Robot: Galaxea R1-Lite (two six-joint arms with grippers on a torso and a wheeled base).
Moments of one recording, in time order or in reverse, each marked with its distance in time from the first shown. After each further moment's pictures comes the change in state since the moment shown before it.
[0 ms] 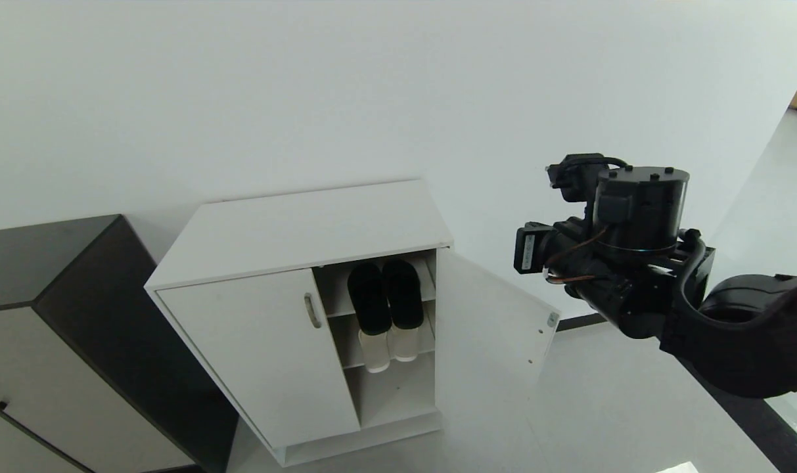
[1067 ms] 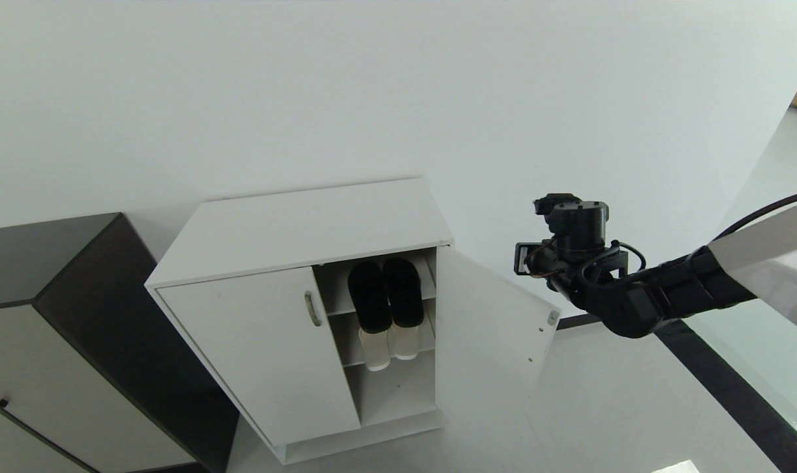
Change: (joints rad) left arm 0.000 0.000 0.000 0.000 0.000 -0.001; right arm -0.229 0.350 -0.235 0.006 0.116 0.040
